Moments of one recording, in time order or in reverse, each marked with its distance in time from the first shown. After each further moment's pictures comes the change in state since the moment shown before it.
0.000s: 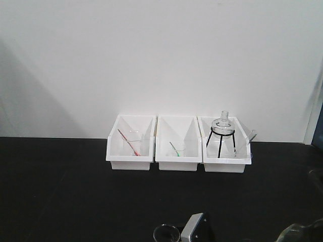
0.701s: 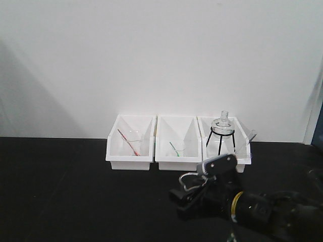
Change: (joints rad) left arm 0.000 0.000 0.000 0.000 0.000 0.000; right arm 0.009 -0.589 0.004 -0.015 0.753 0.464
